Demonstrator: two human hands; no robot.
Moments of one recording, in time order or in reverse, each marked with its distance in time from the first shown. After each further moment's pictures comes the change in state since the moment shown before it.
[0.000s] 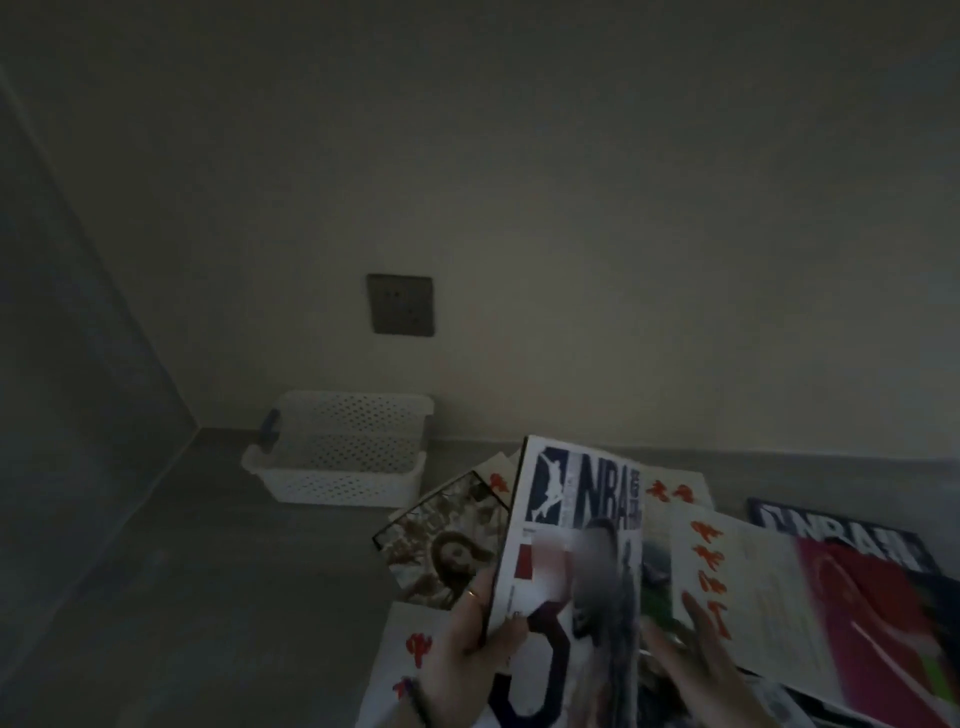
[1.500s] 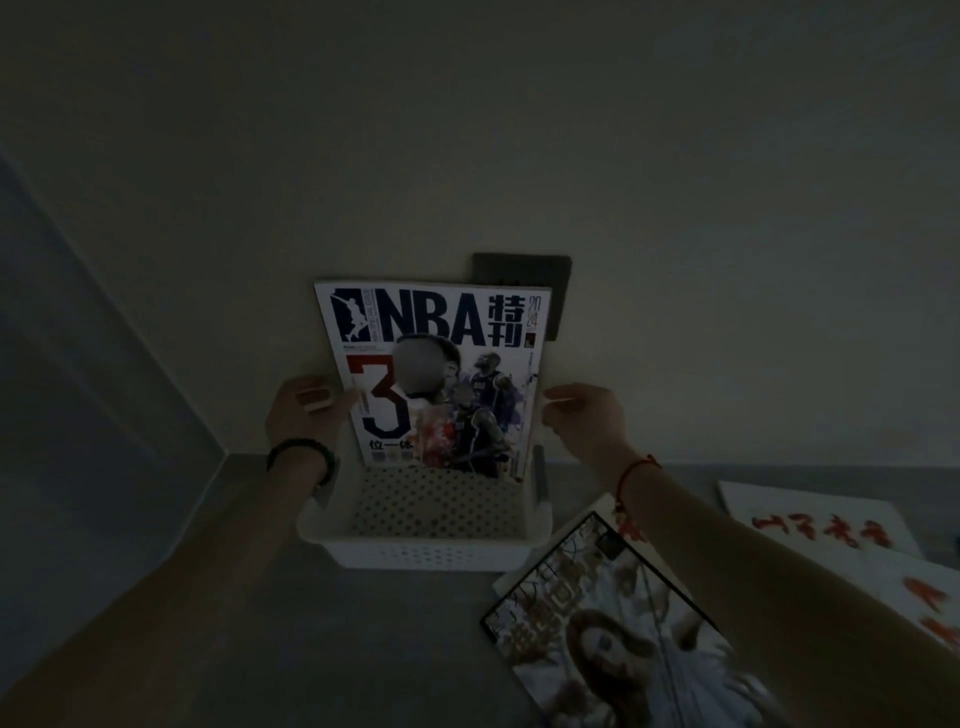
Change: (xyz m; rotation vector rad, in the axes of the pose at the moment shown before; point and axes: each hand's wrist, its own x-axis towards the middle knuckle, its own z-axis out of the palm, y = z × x) left_hand 0.220 0.045 -0.338 0.539 0.911 -0.199; right_hand 0.278 -0.134 0.207 -0.270 0.293 -0.222
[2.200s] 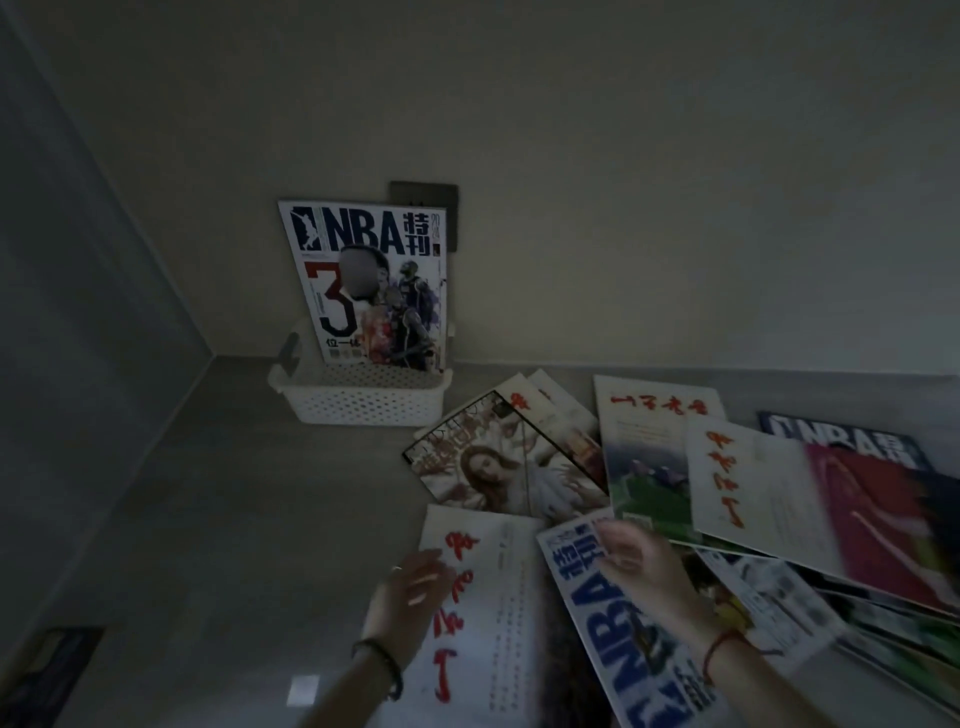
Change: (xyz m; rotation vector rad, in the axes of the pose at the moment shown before) left_hand -0.367 -0.121 -0.015 0.002 -0.623 -0.257; right_hand -0.254 0.198 -0.175 -0.087 -0.344 0.134
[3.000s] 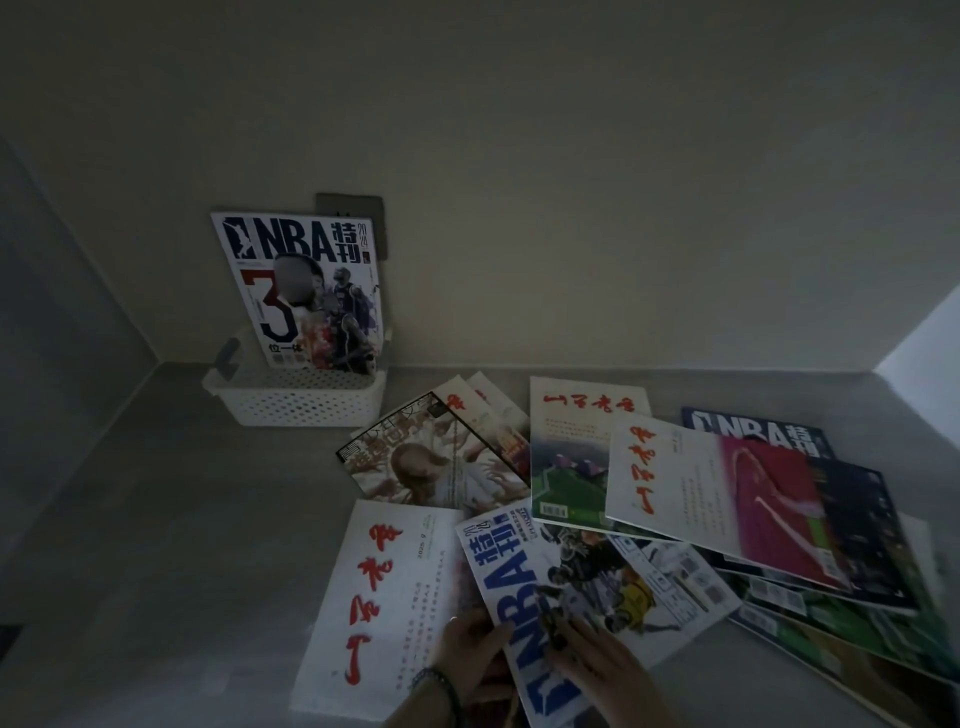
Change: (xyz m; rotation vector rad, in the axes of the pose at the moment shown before) left_hand -0.051 0.001 0.146 -0.182 -0.299 -0.268; right_hand -0.095 0.086 -0.027 -1.194 -0.001 -0.671
